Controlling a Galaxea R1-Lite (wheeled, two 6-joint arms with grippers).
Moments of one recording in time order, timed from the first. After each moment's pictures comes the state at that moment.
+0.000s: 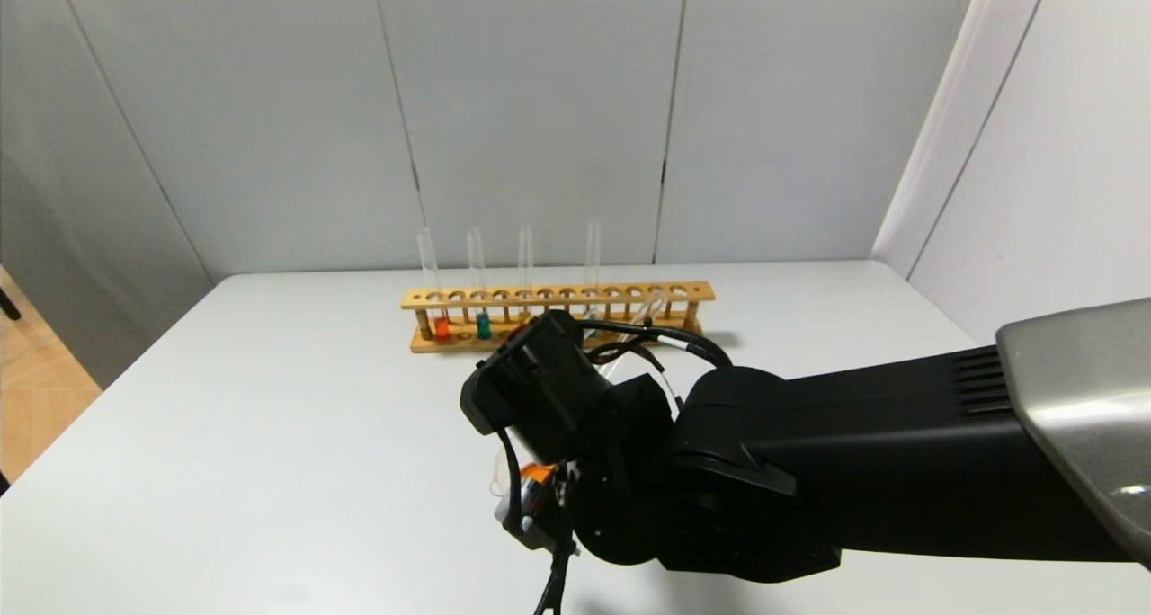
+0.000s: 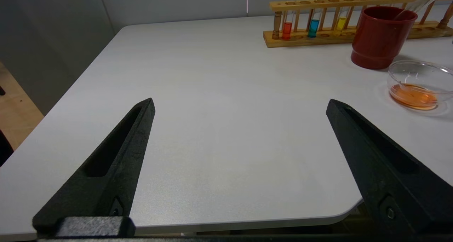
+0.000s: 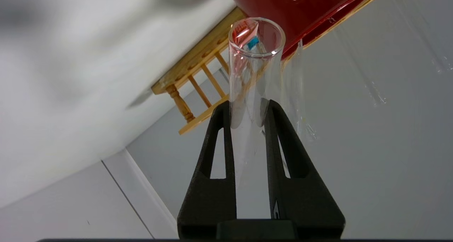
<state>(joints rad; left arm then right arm) 0.00 0.00 0.00 -0.07 0.00 0.02 1.02 2.11 -1.43 0.11 -0.79 -1.76</state>
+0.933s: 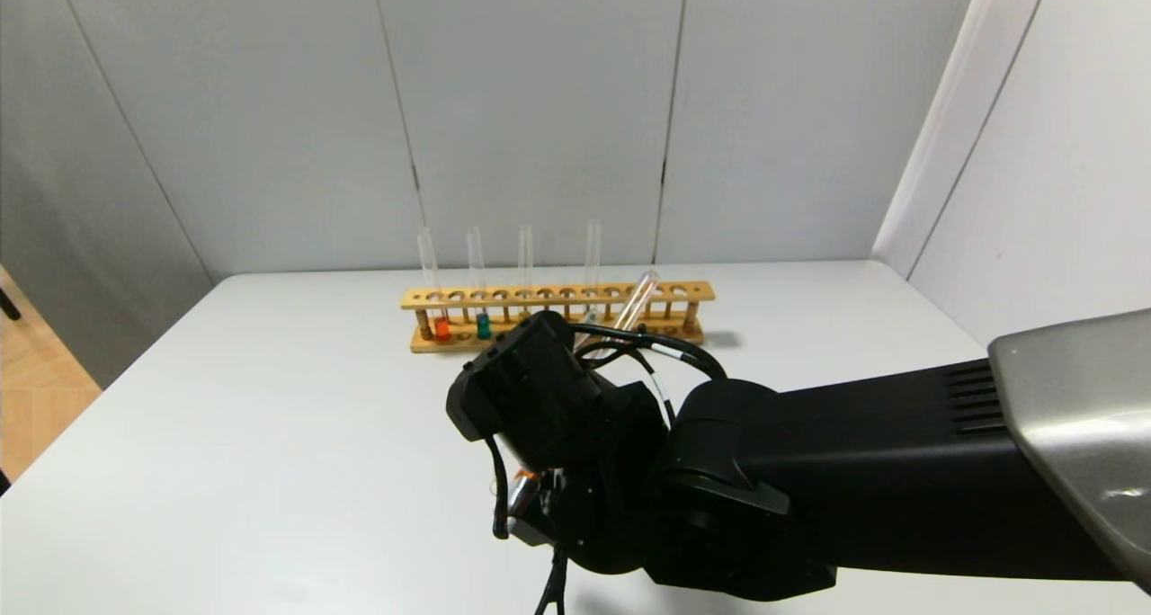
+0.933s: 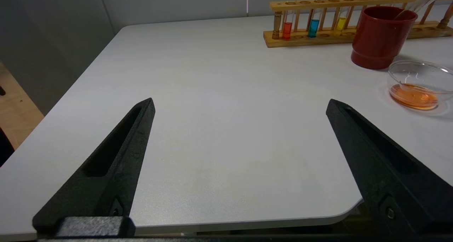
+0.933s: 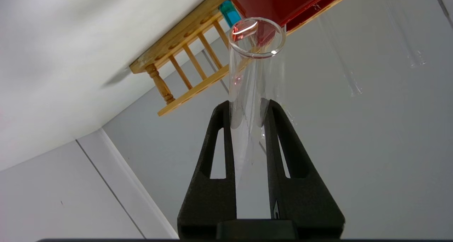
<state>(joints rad) 0.00 0.00 0.00 -0.07 0.00 0.02 1.04 2.11 -1.42 0.04 -0.86 -1.86</state>
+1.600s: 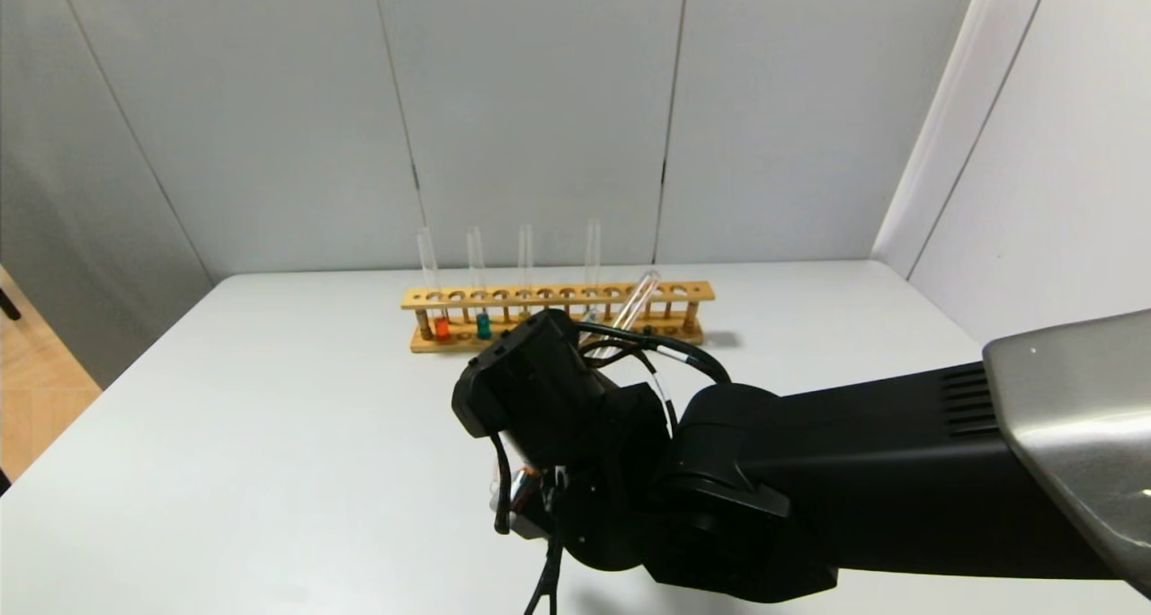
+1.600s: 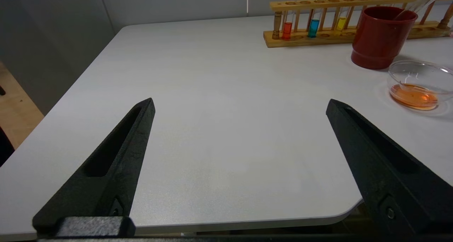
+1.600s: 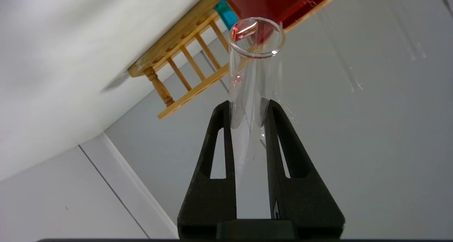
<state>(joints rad) 0.00 0.00 0.00 -0.07 0.00 0.02 1.03 2.11 -1.40 -0.02 -0.85 -1.85</state>
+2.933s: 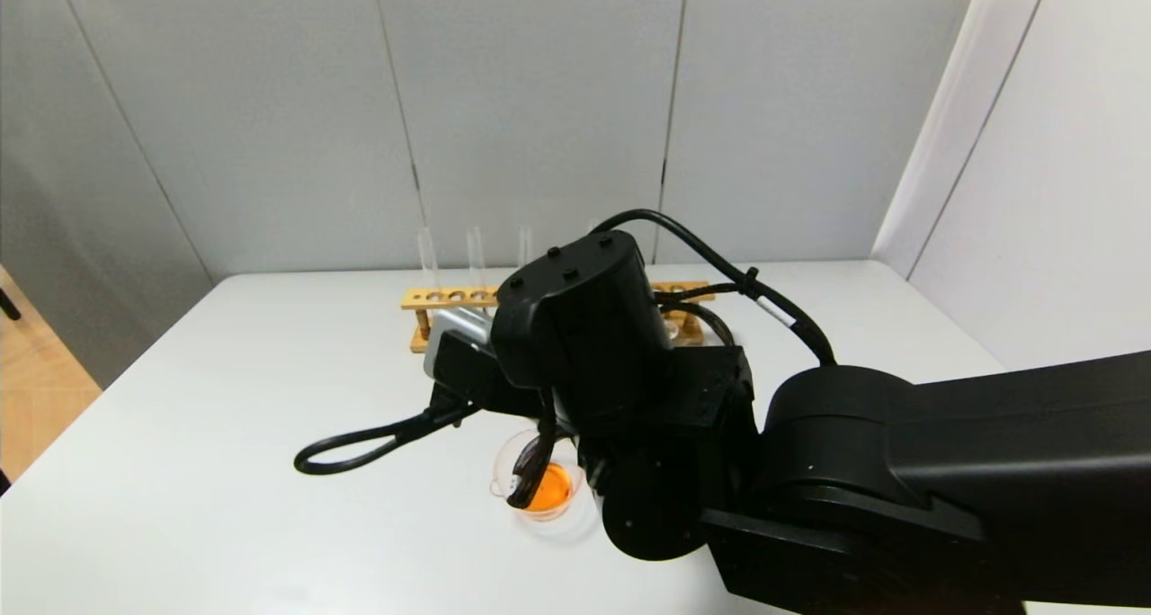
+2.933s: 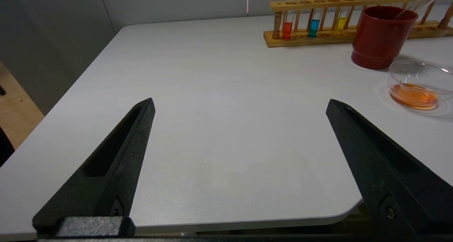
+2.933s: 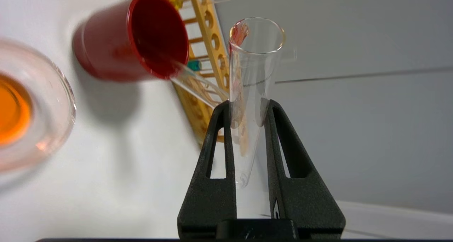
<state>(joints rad) 0.00 0.00 0.00 -0.07 0.00 0.02 1.06 1.97 -1.33 -0.22 -0.78 -0.88</state>
